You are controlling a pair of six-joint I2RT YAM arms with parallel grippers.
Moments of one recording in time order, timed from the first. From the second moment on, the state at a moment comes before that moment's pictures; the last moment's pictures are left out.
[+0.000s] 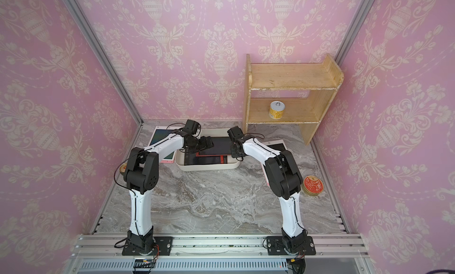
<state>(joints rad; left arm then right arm) -0.31 2.14 1.66 -0.55 0.26 -0.54 0.47 2.07 1.59 -0.64 0.23 0.33</state>
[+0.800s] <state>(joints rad) -0.32 2.17 1.70 -0.64 0.16 -0.41 0.47 2.07 1.59 -0.63 0.23 0.34</state>
